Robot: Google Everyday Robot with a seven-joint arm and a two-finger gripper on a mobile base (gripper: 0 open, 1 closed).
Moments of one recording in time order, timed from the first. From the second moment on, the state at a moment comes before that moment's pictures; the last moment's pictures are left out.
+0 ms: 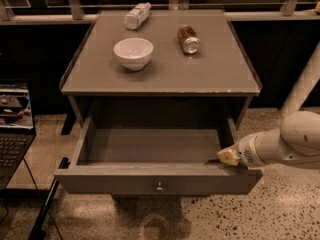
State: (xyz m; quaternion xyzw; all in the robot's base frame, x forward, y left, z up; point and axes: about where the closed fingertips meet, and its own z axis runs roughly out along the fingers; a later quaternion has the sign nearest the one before) arm 0.504 -0.226 0.655 -0.26 0.91 0.16 0.27
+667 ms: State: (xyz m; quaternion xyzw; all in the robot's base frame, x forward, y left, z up) arm 0.500 -0.220 0.682 -0.26 0.87 0.22 0.35
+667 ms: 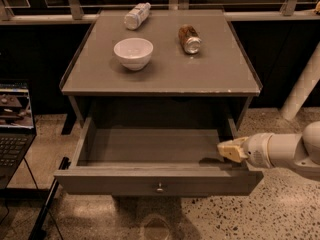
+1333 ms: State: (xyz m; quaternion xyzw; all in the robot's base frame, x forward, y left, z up) arm 0.519 -0.220 0.766 -0.27 0.79 0.25 0.49
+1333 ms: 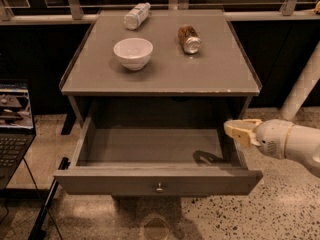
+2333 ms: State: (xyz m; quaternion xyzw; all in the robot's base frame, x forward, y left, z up) arm 0.520 -0.215 0.755 -0.27 0.80 0.25 0.47
